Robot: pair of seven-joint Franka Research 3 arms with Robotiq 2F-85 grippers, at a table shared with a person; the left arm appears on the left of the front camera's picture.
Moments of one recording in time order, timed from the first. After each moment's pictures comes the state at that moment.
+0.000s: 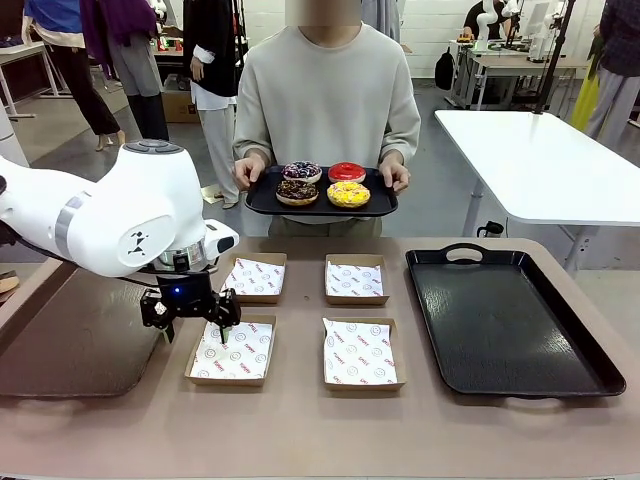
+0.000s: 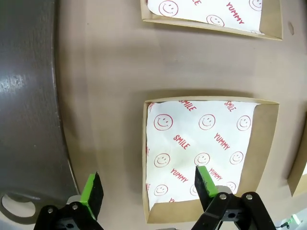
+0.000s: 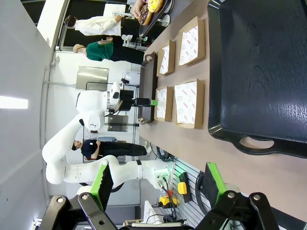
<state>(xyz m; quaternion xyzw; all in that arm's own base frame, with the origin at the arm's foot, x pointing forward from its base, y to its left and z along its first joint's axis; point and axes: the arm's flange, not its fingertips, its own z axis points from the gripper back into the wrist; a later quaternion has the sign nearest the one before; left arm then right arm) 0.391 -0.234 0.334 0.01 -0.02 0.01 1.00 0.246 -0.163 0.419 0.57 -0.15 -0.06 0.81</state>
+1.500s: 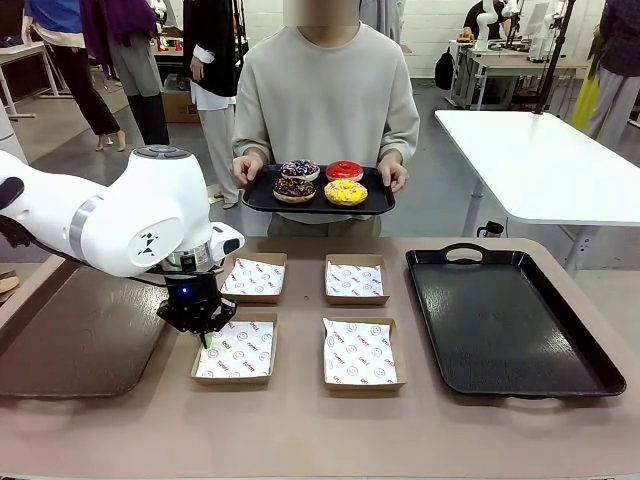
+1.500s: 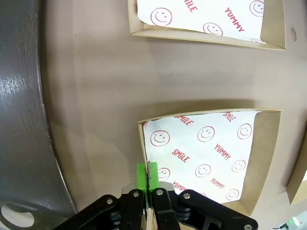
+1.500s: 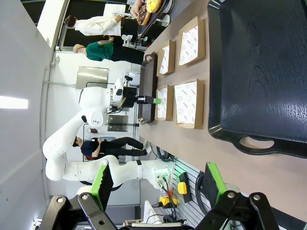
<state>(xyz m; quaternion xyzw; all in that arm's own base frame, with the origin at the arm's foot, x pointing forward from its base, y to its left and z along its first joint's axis) 0.404 -0.238 0.325 0.00 -0.02 0.00 1.00 0.246 -0.163 0.419 0.57 -0.15 -0.06 0.81</state>
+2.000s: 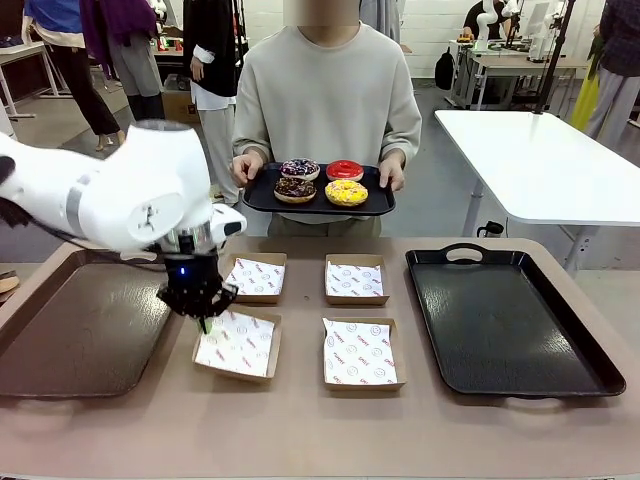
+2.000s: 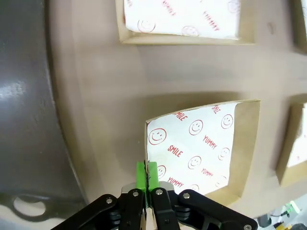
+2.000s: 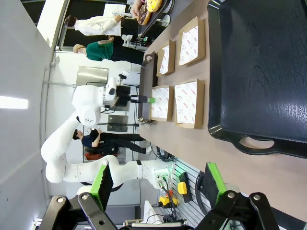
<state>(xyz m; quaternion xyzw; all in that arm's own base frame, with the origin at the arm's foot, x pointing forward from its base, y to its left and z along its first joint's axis) 0.407 -0.243 0.368 0.00 -0.01 -0.03 1.00 0.246 -0.163 0.419 0.57 -0.15 -0.06 0.81</state>
